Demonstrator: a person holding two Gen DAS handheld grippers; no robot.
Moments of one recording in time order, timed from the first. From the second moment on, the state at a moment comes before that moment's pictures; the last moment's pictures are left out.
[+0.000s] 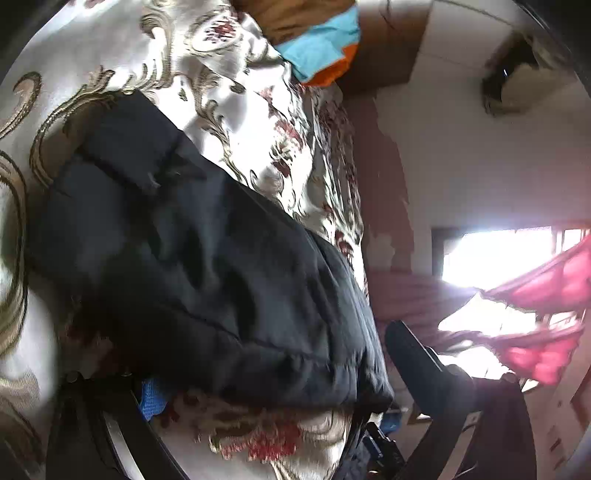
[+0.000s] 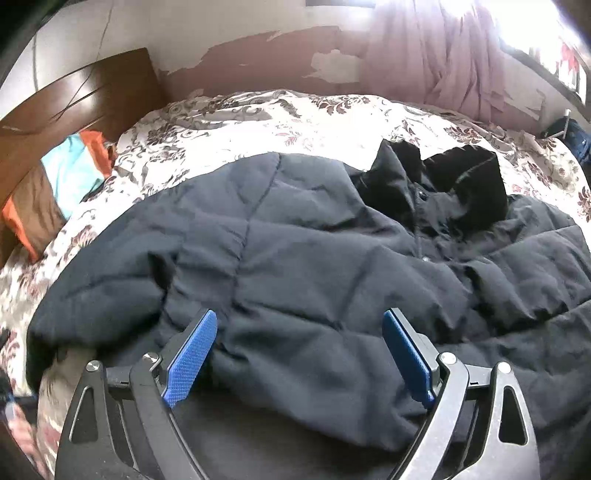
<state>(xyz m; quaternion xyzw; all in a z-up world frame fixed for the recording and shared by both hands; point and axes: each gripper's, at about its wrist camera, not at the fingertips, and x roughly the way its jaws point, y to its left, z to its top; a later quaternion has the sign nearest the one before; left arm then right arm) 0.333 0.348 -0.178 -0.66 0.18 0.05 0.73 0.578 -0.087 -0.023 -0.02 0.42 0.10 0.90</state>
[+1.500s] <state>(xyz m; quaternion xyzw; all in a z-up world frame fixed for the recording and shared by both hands) 0.364 0.124 0.165 -0.08 0.12 -0.02 0.99 0.433 -0.324 0.016 0.04 0.34 0.09 0.93</state>
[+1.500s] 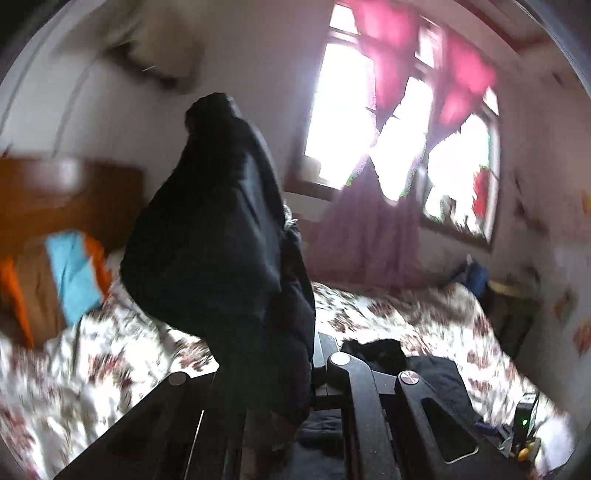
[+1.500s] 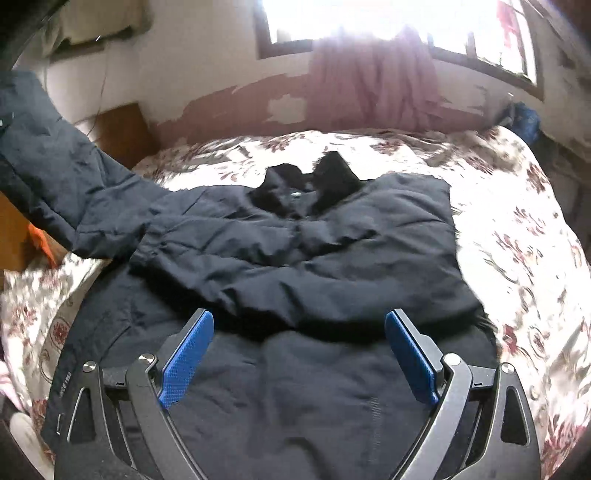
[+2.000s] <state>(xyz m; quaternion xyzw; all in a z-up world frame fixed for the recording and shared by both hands) 0.442 -0.125 0.106 -0.03 0.28 -0.22 0.93 0.409 -0.462 -0.035 0.18 0.36 0.06 0.92</state>
